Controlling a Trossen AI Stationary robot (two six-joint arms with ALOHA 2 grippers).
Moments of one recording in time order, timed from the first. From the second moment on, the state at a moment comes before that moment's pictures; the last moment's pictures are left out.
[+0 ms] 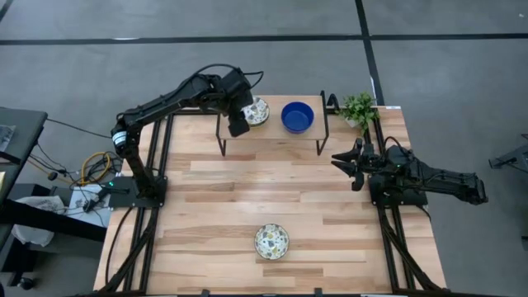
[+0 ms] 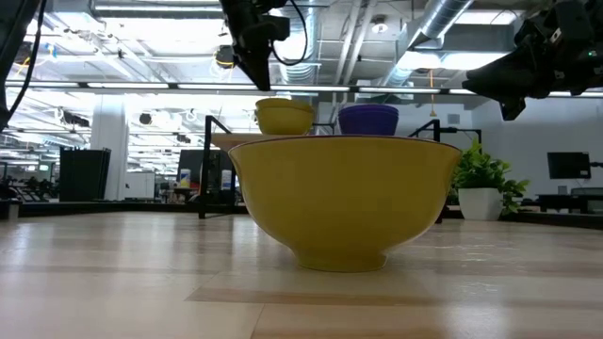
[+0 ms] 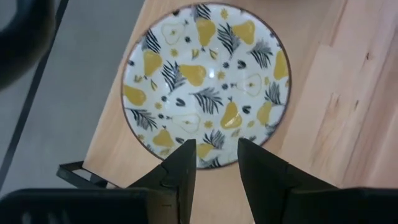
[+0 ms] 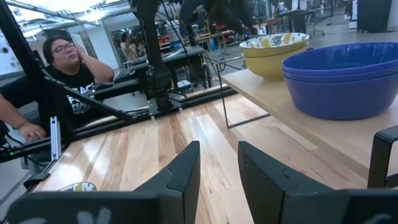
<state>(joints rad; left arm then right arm) 0.42 1.60 1.87 -1.17 -0.18 0.23 -0.19 0.10 0.14 -0.08 -0.03 0.18</state>
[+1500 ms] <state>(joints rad) 0.21 1.41 1.80 -1.13 -0.10 0.00 -0.19 0.10 0.14 -0.08 -0.03 0.18</state>
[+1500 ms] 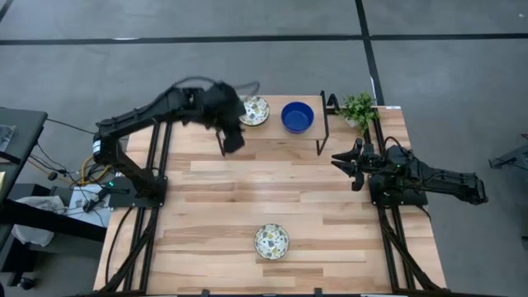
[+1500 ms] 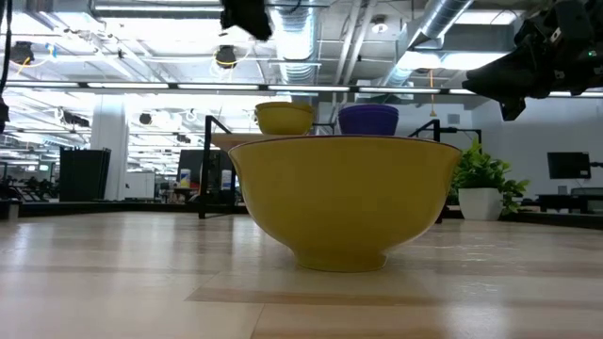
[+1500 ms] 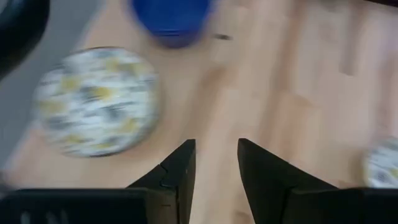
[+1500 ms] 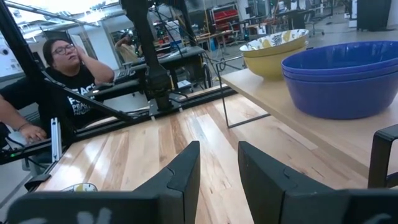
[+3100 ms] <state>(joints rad) -0.60 1.93 1.80 -0.99 -0.18 -0.01 -0.19 0.10 0.14 -0.11 -0.03 0.16</state>
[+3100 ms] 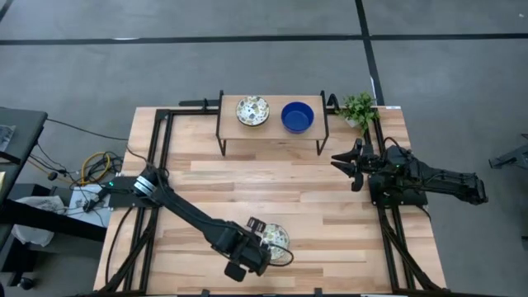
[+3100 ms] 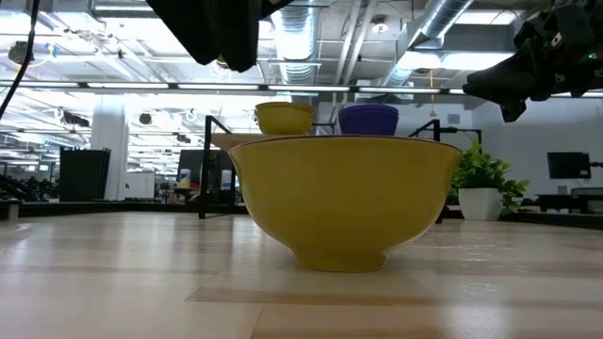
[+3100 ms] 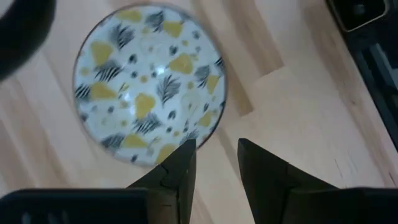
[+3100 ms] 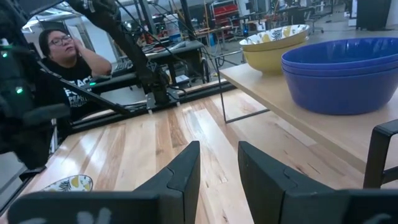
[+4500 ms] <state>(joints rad) -0.57 2.00 1.72 -0.80 -0.16 0.10 -0.19 0.10 0.14 -0.11 -0.06 0.20</state>
